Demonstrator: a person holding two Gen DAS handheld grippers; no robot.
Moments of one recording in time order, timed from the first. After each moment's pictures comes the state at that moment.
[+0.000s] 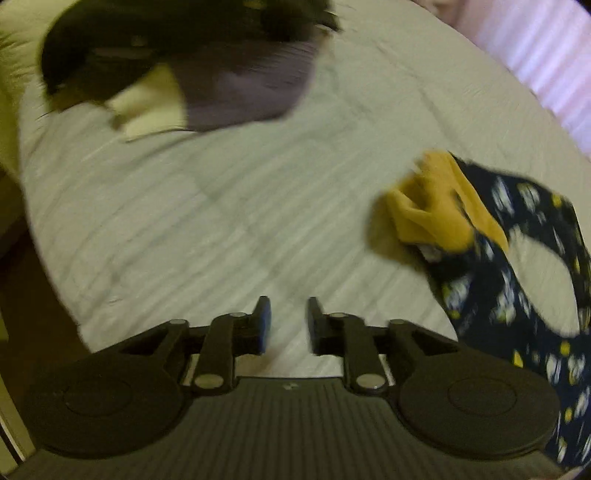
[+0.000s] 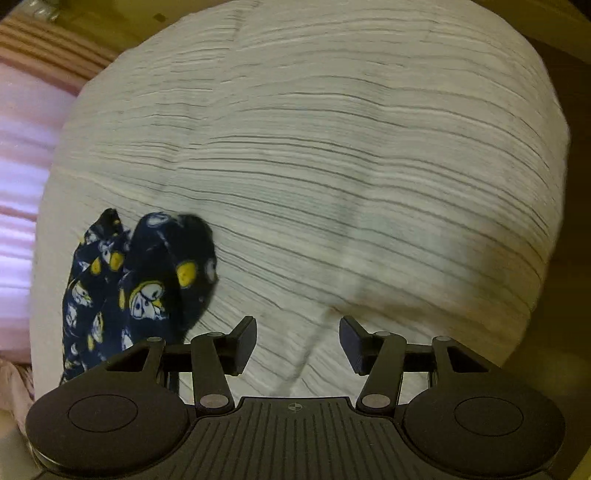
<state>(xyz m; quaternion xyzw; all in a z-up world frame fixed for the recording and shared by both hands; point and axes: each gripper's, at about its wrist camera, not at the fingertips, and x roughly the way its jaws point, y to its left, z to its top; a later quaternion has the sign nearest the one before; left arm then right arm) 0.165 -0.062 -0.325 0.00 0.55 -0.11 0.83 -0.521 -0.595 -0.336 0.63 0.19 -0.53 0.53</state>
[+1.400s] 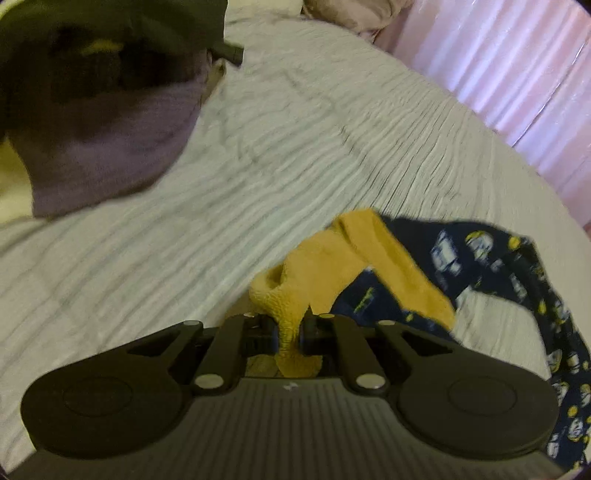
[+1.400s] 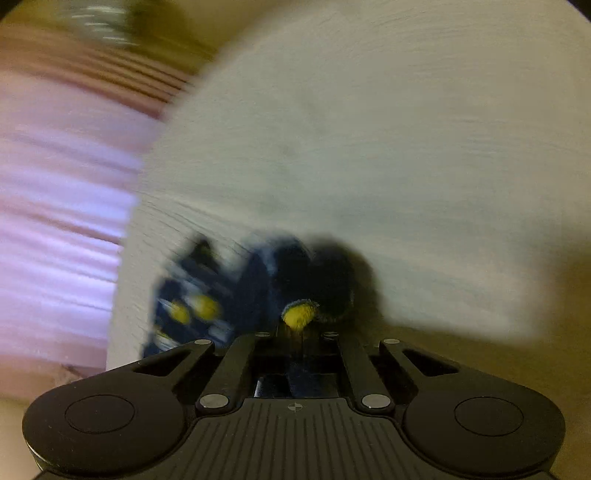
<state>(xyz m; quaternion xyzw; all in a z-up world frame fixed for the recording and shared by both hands) 0.239 -0.119 -0.335 -0.04 0.47 -0.20 0.86 -0.450 -0.661 -0.368 0.59 0.04 -0.47 0.66</state>
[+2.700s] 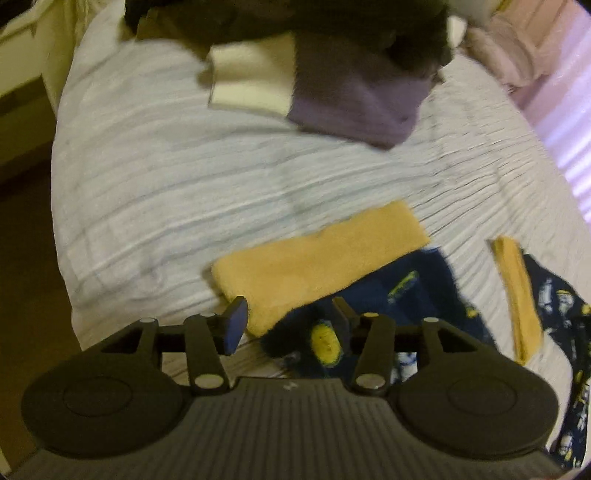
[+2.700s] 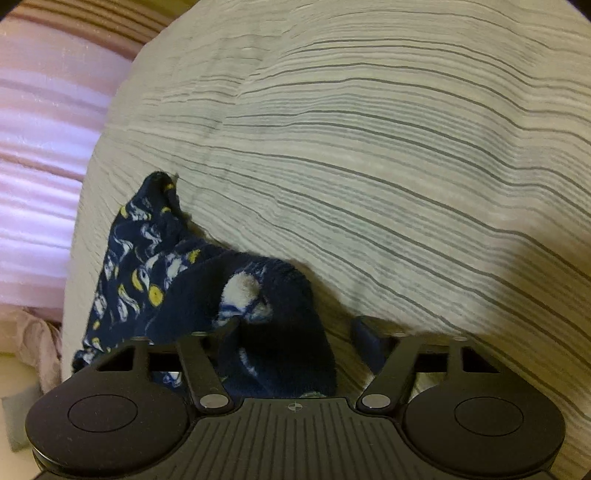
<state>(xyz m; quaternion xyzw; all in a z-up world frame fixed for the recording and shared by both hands) 0.196 0.042 -0.386 -0.15 0.53 0.01 0.83 -0.468 -0.613 -0.401 0.64 0.18 -0.45 0.60</state>
